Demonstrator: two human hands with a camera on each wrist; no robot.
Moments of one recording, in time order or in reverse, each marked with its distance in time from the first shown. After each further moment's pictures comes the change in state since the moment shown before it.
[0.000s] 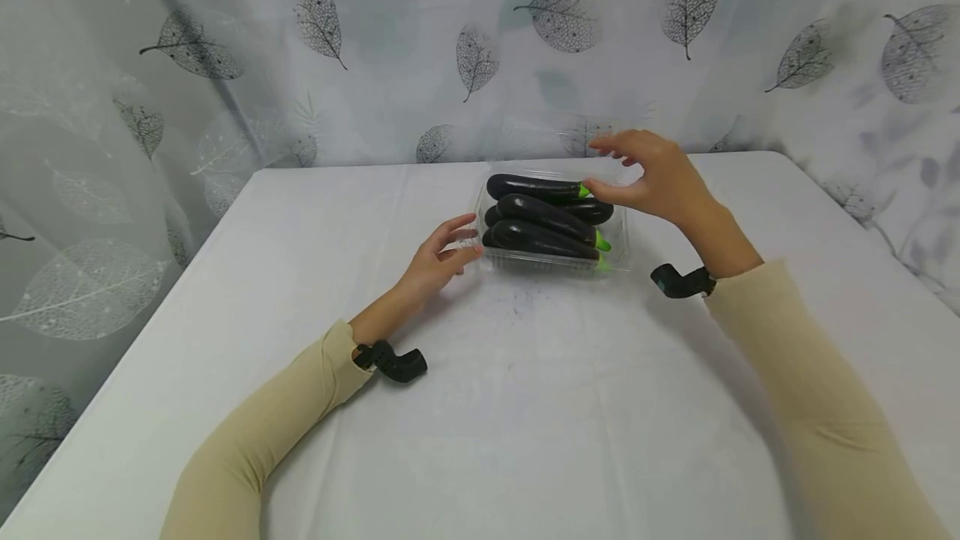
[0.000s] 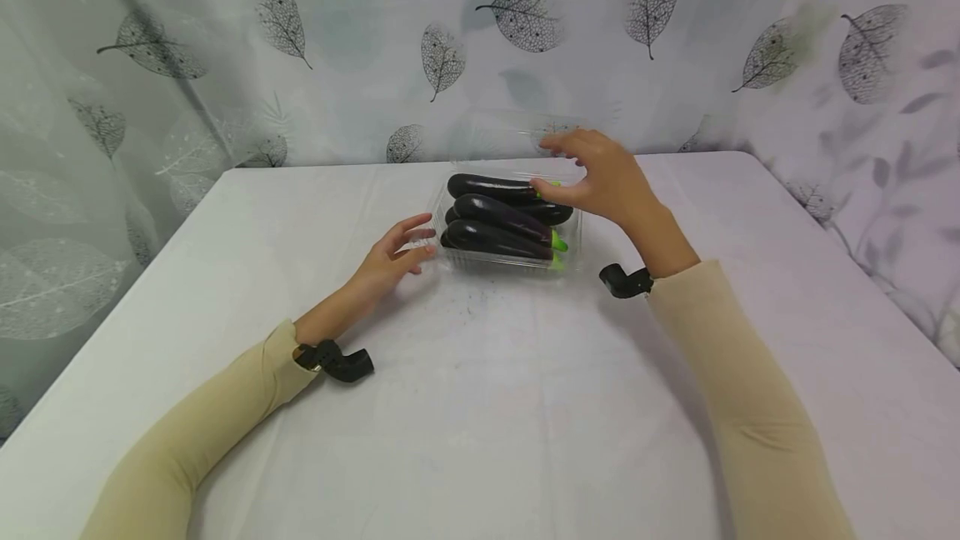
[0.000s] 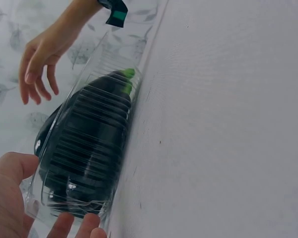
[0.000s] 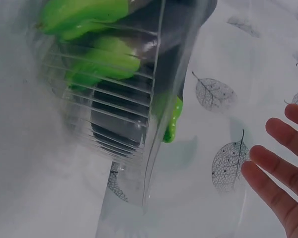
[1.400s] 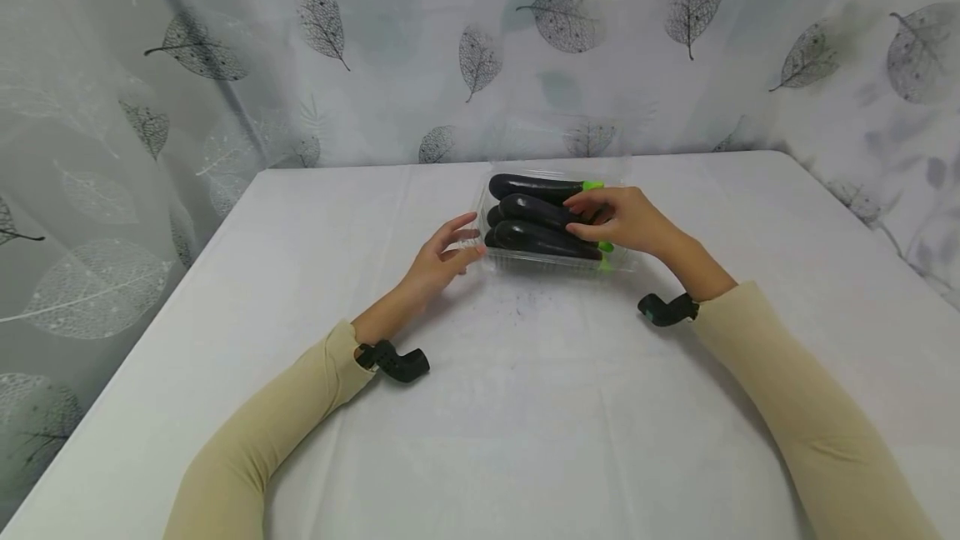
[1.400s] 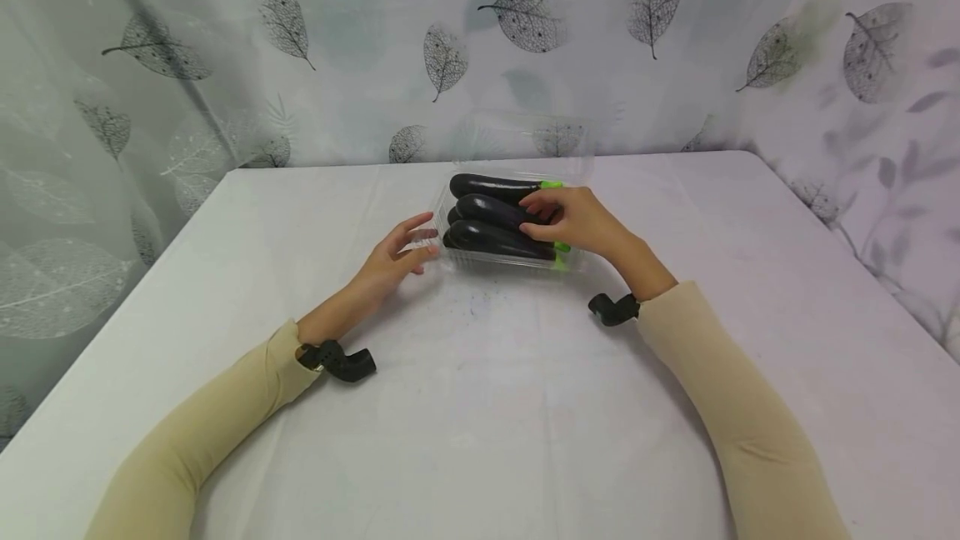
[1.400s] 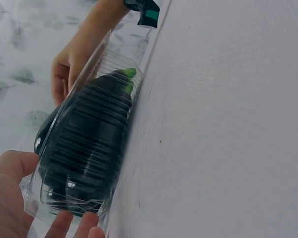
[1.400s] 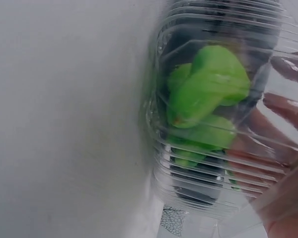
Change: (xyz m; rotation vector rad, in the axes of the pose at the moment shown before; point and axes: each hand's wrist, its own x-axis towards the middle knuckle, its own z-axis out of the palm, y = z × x) left_hand 0.000 -0.001 0.000 -0.013 0.001 0.011; right_hand -0.022 0.004 0.046 0.298 -0.246 0.137
